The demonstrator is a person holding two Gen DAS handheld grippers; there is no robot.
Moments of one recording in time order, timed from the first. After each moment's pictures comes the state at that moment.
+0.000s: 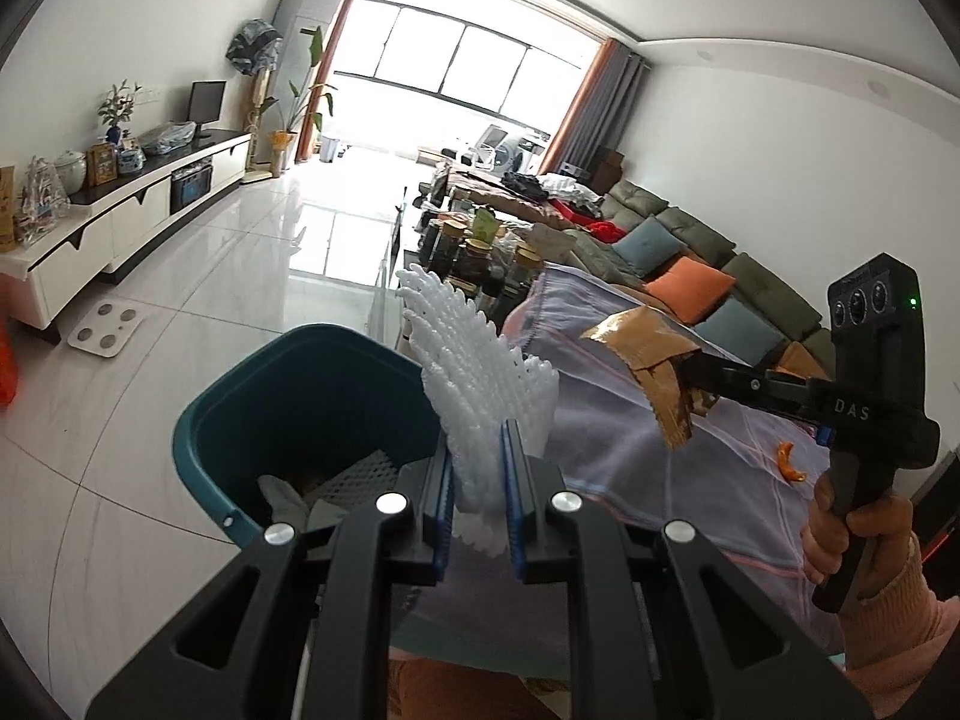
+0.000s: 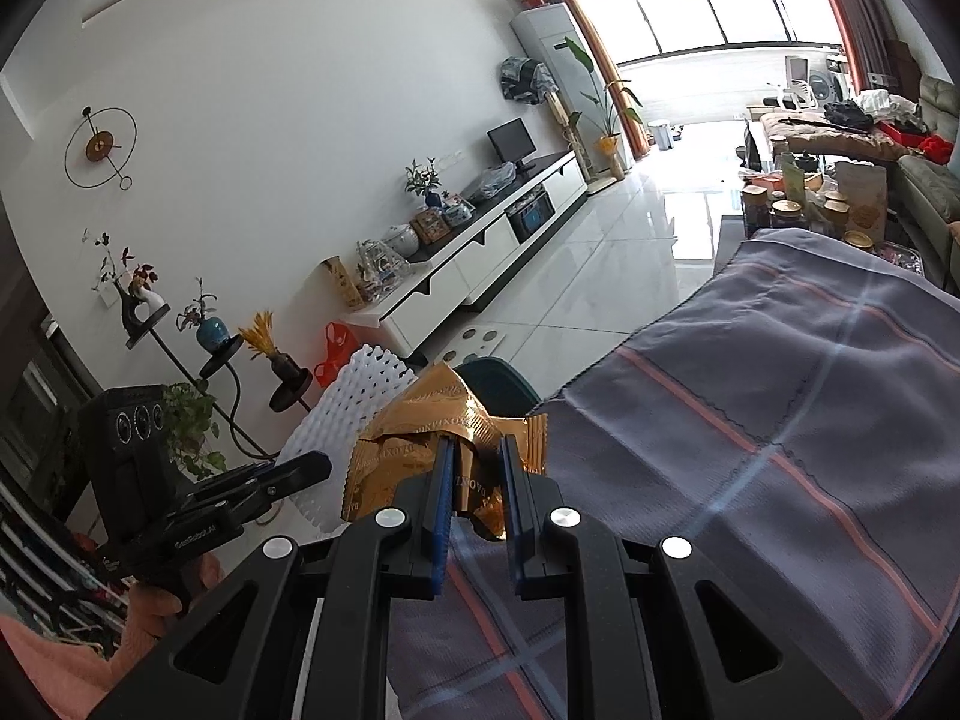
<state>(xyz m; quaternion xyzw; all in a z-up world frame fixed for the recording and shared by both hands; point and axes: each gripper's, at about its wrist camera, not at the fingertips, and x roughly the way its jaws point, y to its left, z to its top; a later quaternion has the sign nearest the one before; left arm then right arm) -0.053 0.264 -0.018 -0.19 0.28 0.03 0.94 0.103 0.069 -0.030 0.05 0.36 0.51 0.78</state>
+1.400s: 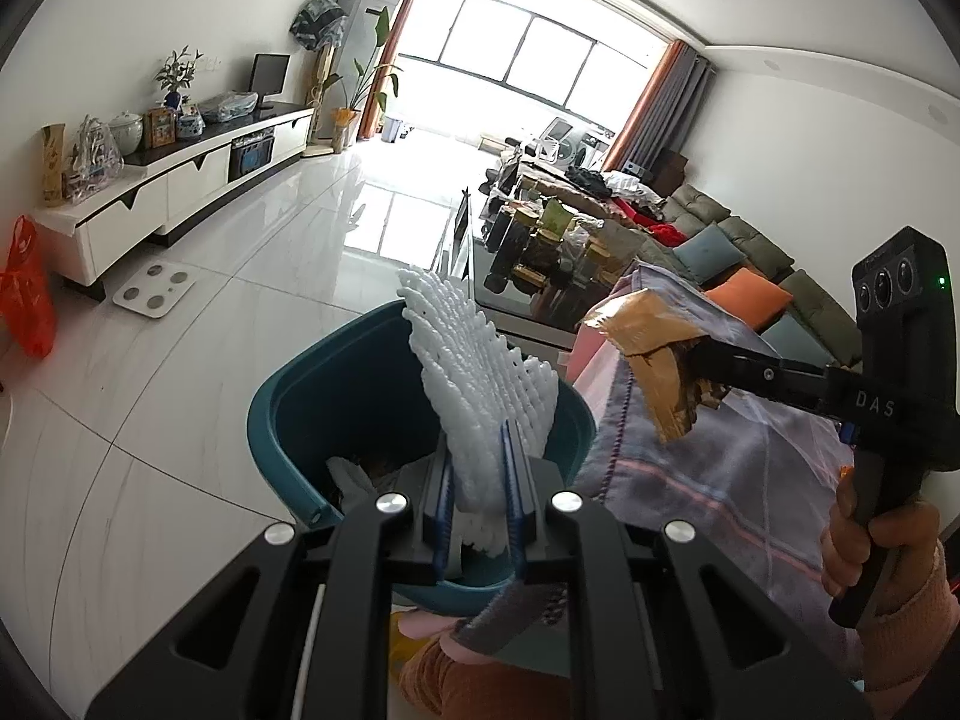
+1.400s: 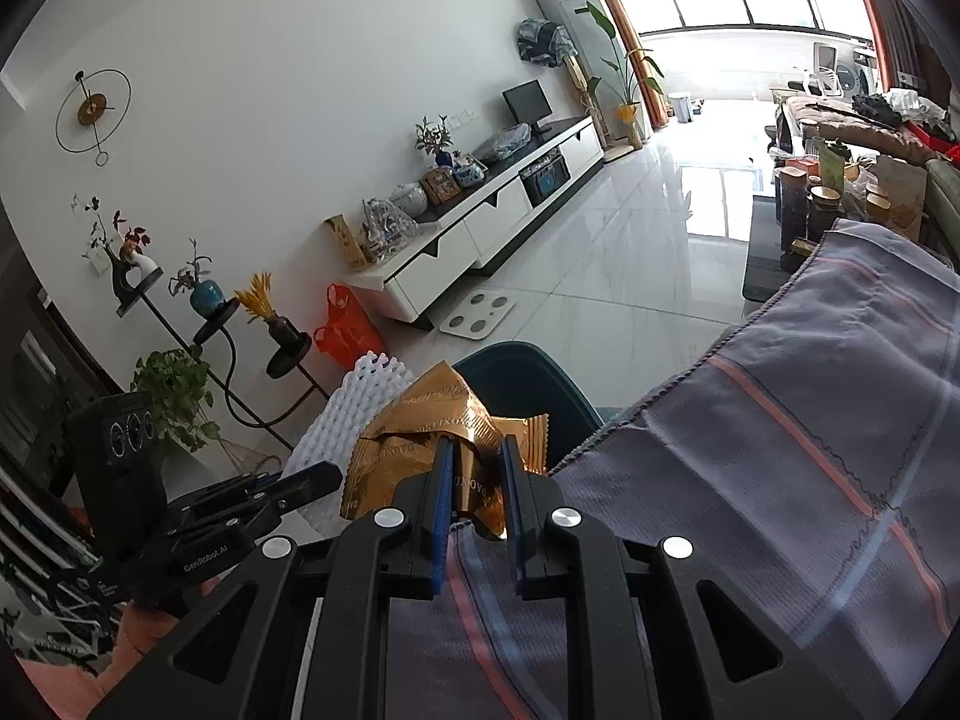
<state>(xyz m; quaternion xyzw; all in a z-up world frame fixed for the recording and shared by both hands) -0.048 0.308 -0.043 -0.22 0.30 0.10 0.92 0.107 0.147 -0.044 0.01 0.39 0.52 0.76</state>
